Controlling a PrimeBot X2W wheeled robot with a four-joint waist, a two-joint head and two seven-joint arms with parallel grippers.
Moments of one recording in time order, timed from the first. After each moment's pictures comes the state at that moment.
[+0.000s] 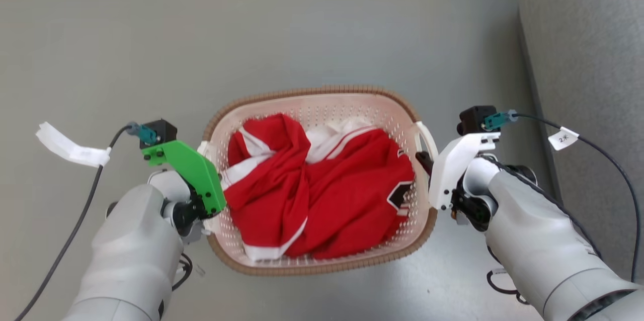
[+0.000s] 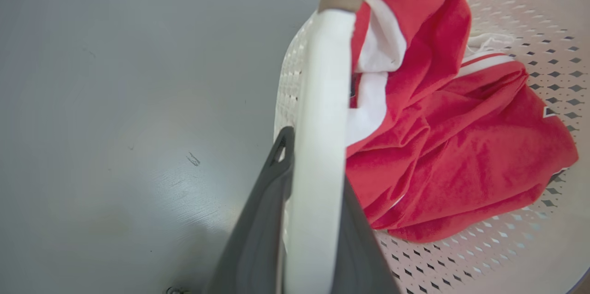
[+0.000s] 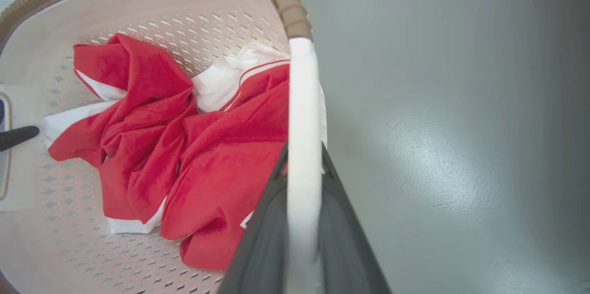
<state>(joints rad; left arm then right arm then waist) -0.78 -0.01 -0.40 1.19 -0.74 -0.13 0.32 -0.69 -0.04 0.55 1.11 0.64 0.13 0.12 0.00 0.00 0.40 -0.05</state>
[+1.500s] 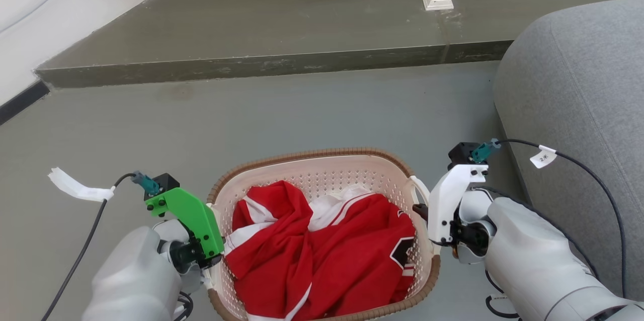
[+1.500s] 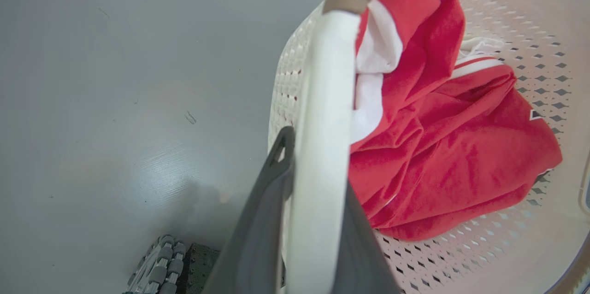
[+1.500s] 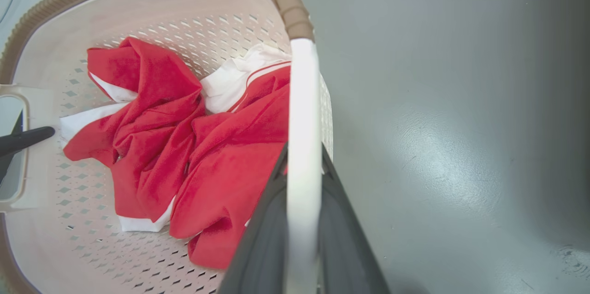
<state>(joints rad) -0.69 -0.01 -0.40 1.27 -0.84 -0.13 0.48 -0.64 -0.03 0.62 1.15 0.76 0.13 0.33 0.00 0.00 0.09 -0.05</state>
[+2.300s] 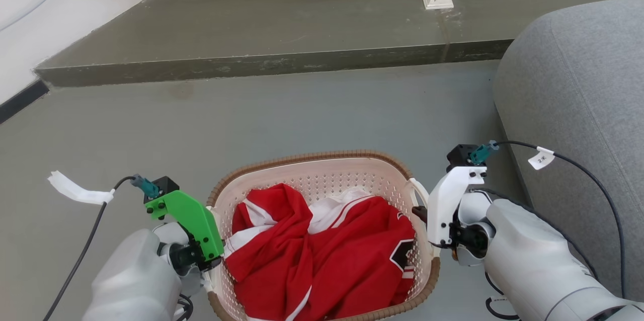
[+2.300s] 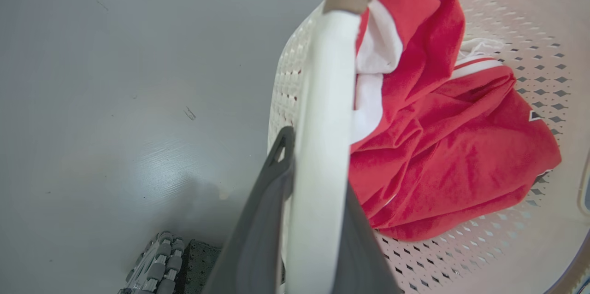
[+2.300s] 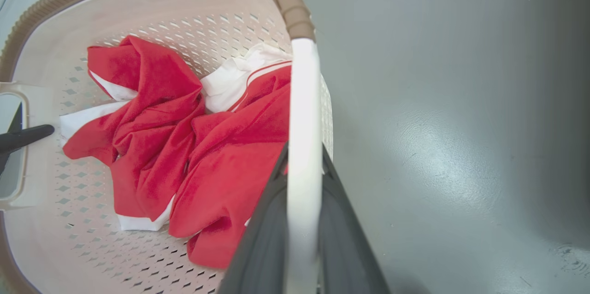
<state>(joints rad) -0.69 -0.01 -0.40 1.27 -0.85 -0.13 0.48 -0.63 -0.04 0.65 1.15 0.78 0.13 0.33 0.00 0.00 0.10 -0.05</state>
